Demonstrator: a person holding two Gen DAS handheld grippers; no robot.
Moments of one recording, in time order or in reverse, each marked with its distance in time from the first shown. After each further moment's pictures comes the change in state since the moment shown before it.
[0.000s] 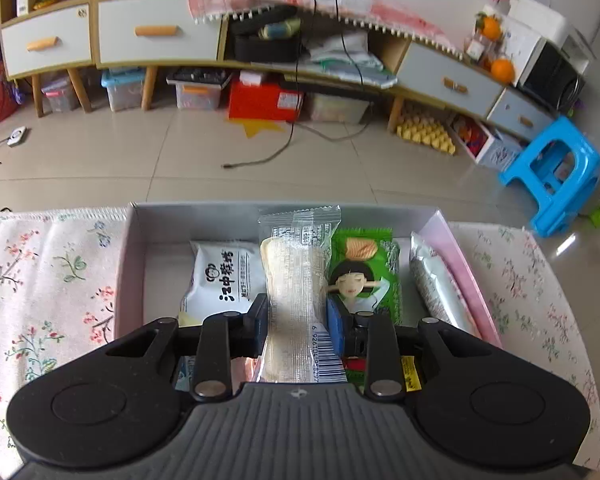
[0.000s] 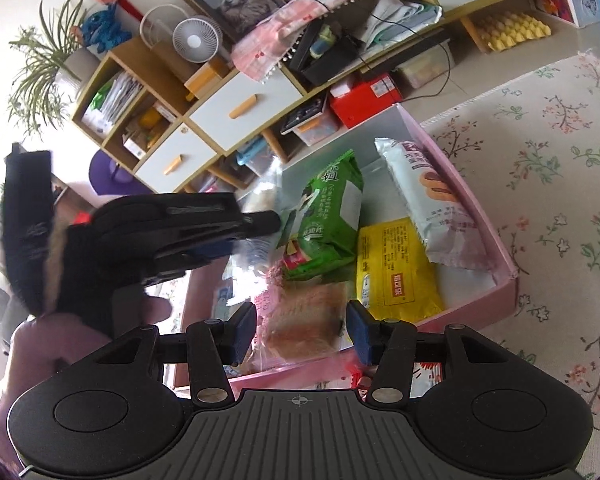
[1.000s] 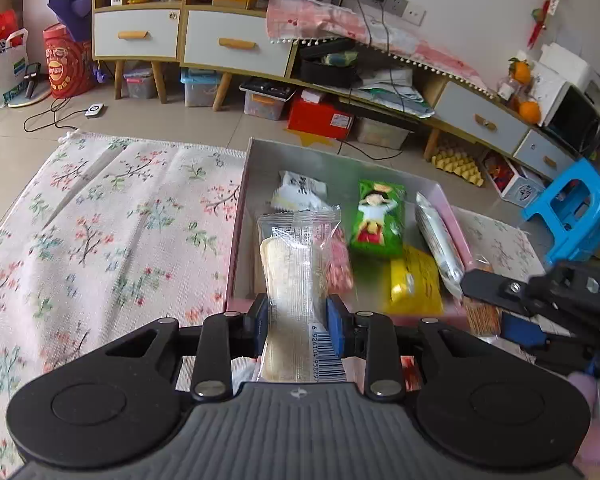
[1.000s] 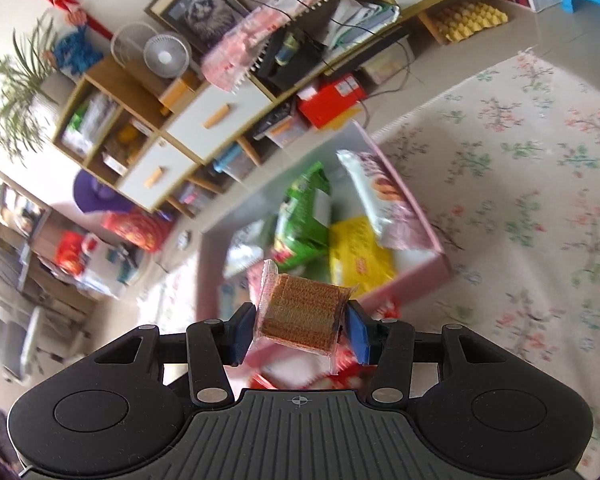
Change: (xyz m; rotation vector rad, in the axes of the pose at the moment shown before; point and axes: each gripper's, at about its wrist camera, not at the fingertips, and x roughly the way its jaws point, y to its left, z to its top) left arm -0.090 0.001 -0.072 -0.153 -0.098 0.121; right arm -0.055 0.000 0.007 0.115 -0.005 -0.043
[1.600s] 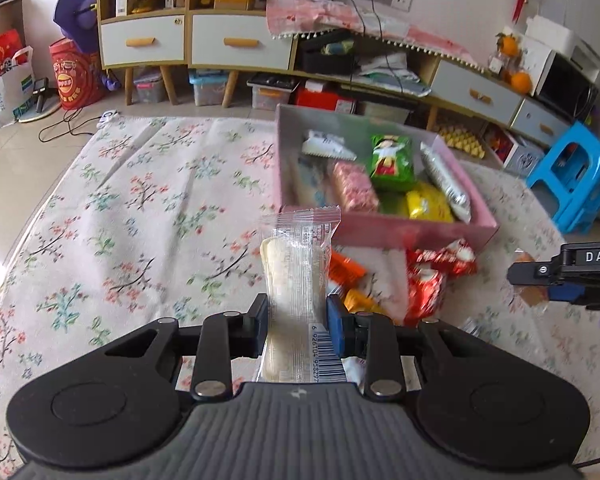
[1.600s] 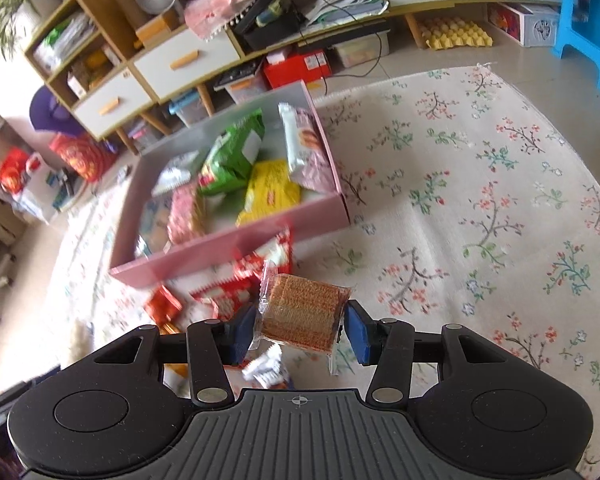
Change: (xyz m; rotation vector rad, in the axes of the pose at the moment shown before) left arm -0.051 0.022 -0.059 0.084 -0.006 0.027; right arm -0.038 -0.012 -0.031 -0.200 0.099 -0.241
